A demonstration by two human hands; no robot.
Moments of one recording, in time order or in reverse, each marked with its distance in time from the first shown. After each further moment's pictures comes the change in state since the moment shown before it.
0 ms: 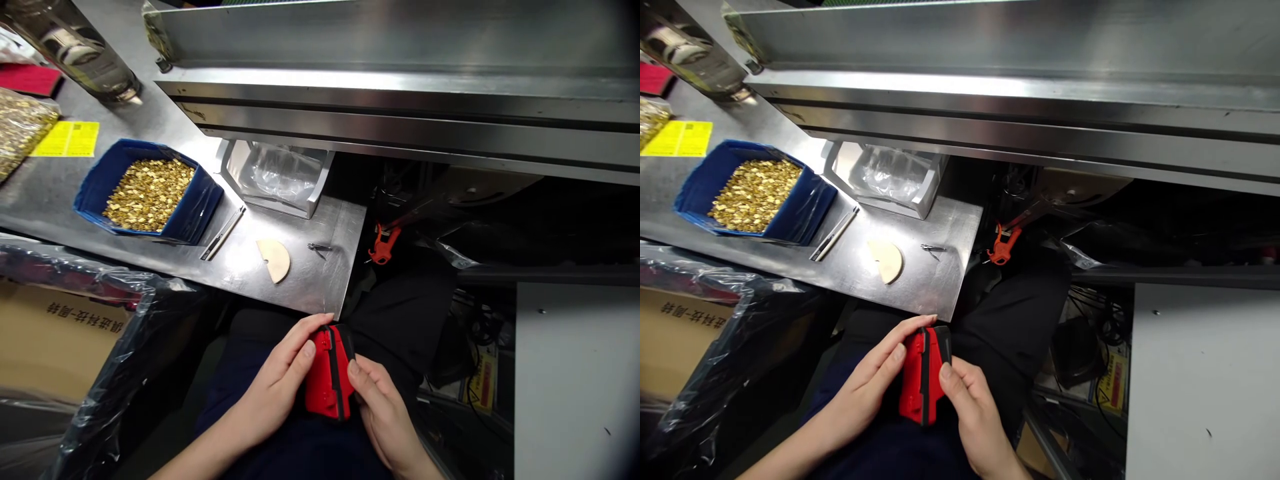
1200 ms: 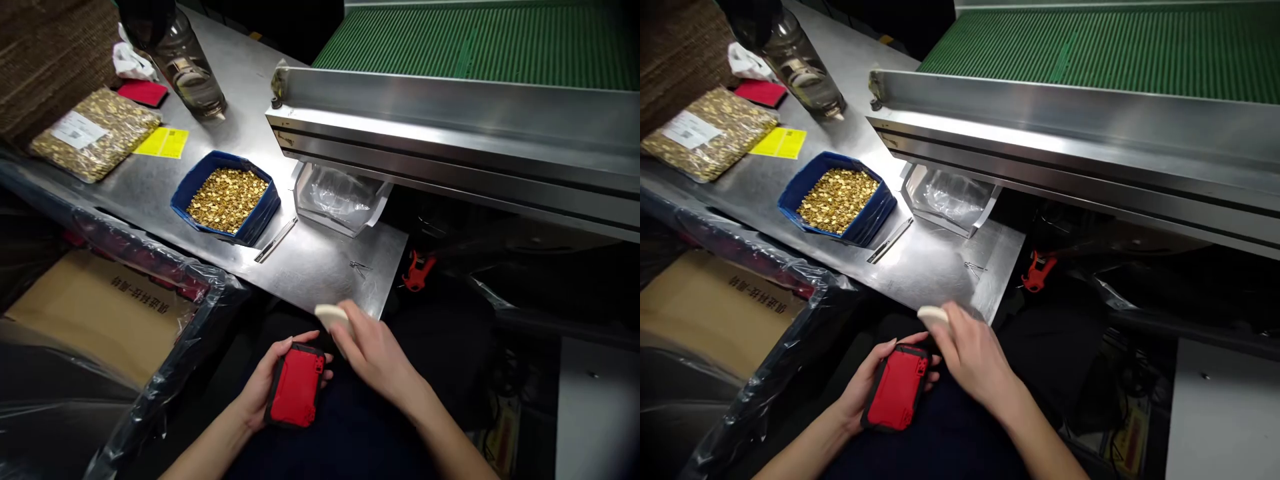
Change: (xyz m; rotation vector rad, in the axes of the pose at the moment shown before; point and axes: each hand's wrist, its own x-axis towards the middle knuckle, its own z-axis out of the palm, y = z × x) left_hand -0.031 -0.070 -0.058 -1.072 0.135 -0.344; right_hand 0.088 -0.056 0.057 -1.350 -0.244 -0.319
